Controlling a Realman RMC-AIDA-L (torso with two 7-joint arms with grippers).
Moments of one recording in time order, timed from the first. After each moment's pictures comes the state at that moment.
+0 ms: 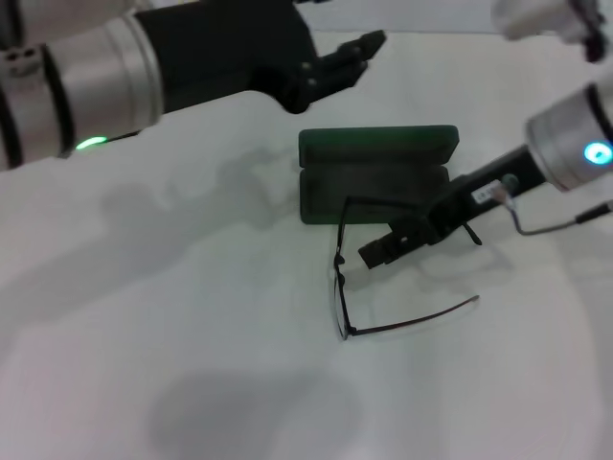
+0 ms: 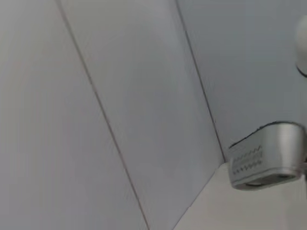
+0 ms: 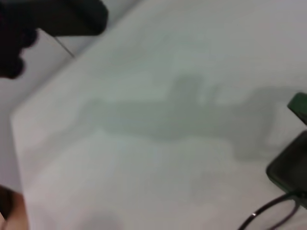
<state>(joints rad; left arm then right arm) -0.02 -2.09 1.57 1.91 1.89 0.96 -1.89 0.83 2.01 -1.42 -0.96 -2.04 -1.47 2.46</state>
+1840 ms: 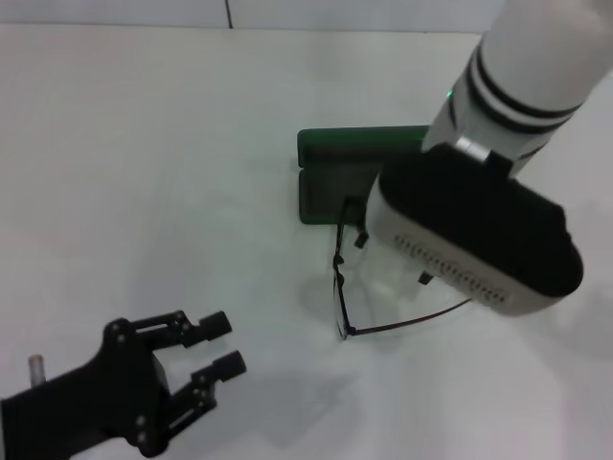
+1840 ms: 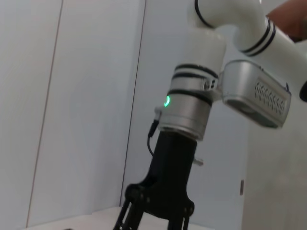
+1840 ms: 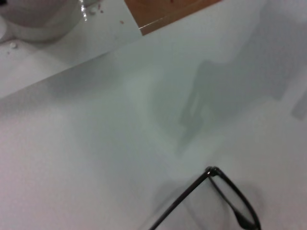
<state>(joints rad) -0.08 -2.09 0.85 0.44 1.61 1.92 -0.77 1.04 2.03 -1.87 -1.36 -2.41 -1.62 1.42</state>
